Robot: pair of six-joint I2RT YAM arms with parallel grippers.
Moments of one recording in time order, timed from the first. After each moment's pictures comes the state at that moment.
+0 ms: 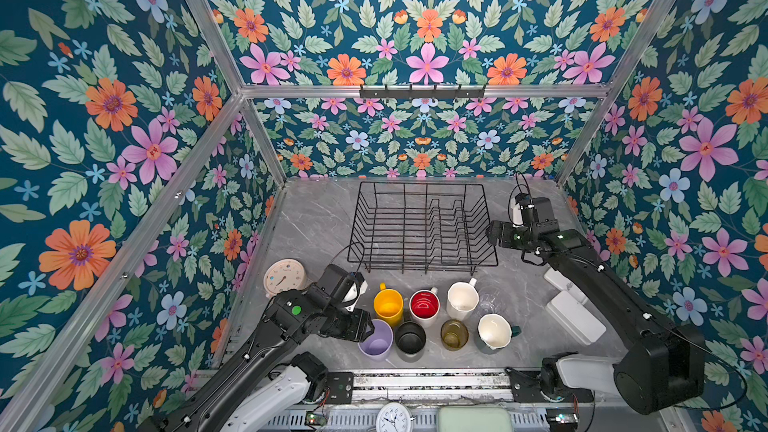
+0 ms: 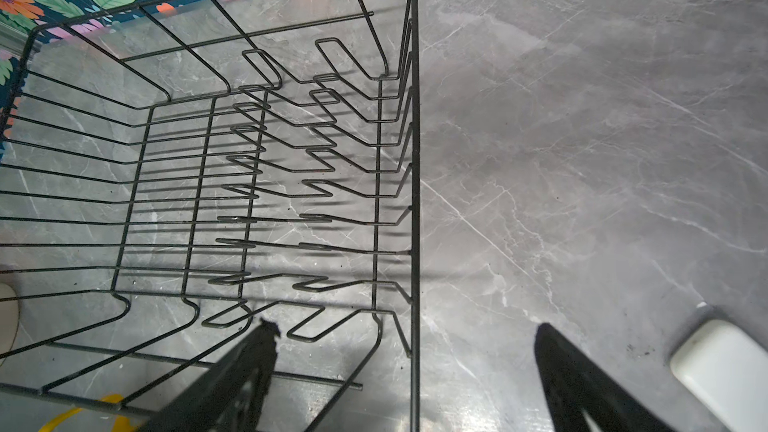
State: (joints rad) left arm -0.72 0.80 0.80 -1.20 0.26 -0.45; right arm 0.24 1.29 1.06 -0.59 -0.02 0.35
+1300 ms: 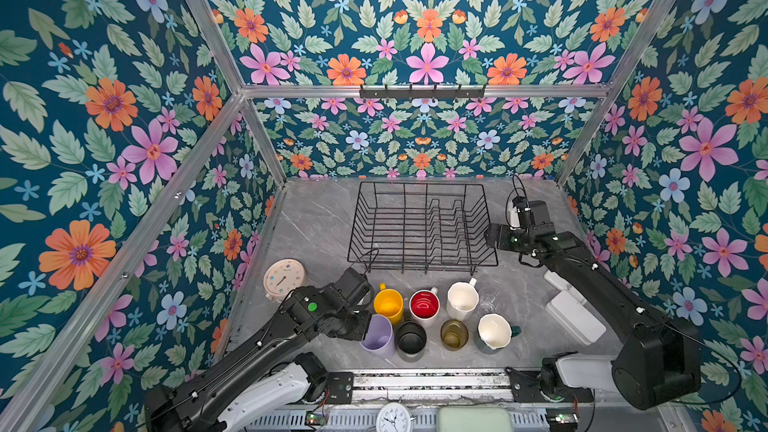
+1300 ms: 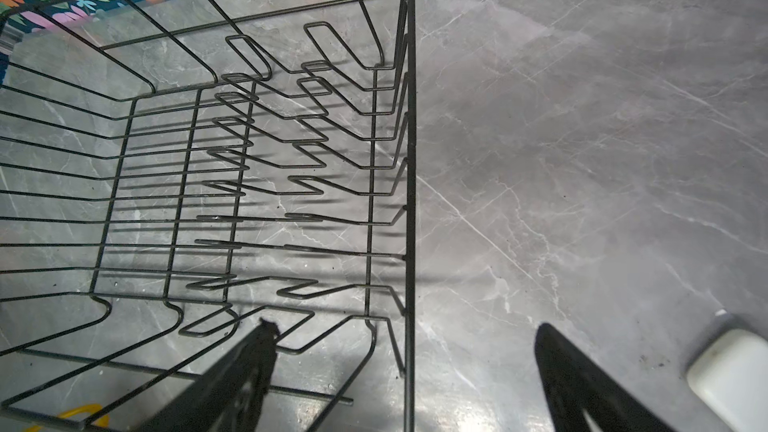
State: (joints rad) left arm -0.84 0.87 0.81 -1.21 0.09 -0.55; right arm 0.24 1.31 1.02 -0.53 -0.02 0.35
